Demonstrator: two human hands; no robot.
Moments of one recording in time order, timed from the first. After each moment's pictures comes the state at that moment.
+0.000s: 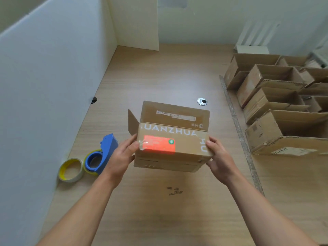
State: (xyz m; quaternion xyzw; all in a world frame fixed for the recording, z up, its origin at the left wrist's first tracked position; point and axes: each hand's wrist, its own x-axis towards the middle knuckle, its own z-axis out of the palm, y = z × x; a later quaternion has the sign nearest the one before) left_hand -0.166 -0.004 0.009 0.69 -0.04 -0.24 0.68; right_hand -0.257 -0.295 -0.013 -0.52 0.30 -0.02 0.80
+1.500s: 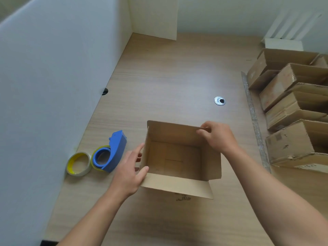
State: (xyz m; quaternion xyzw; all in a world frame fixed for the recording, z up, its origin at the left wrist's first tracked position) left_hand -0.182 0.013 -0.034 0.91 -0.10 -0.10 0.40; right_hand -0.145 -0.311 -0.008 -0.95 0.17 0.06 0.26
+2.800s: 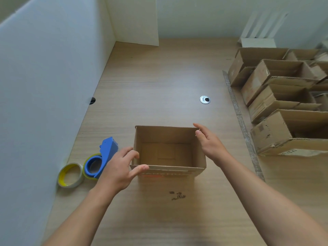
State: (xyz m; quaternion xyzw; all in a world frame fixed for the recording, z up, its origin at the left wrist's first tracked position) left_hand -0.153 0.014 -0.020 0.94 -0.22 -0.10 0.24; right_hand -0.194 -0.304 -0.020 -0.80 0.22 0.03 0.56
